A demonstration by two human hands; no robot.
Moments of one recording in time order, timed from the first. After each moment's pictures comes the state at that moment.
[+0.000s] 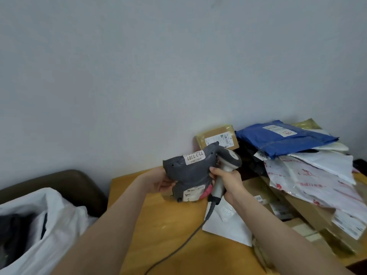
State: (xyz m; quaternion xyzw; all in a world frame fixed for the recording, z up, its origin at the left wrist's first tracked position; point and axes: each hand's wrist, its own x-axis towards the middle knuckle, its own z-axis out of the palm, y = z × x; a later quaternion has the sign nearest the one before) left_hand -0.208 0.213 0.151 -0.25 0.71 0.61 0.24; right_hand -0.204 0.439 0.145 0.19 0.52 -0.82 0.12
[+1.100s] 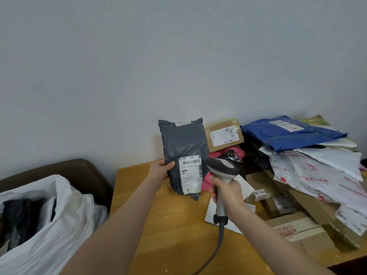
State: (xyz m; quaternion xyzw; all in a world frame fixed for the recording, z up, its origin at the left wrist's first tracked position) left_hand -0.194 0.216 0.118 -0.27 0.66 0.70 -0.01; right_hand -0.145 0.431 0.142 0.17 0.63 -0.74 0.16
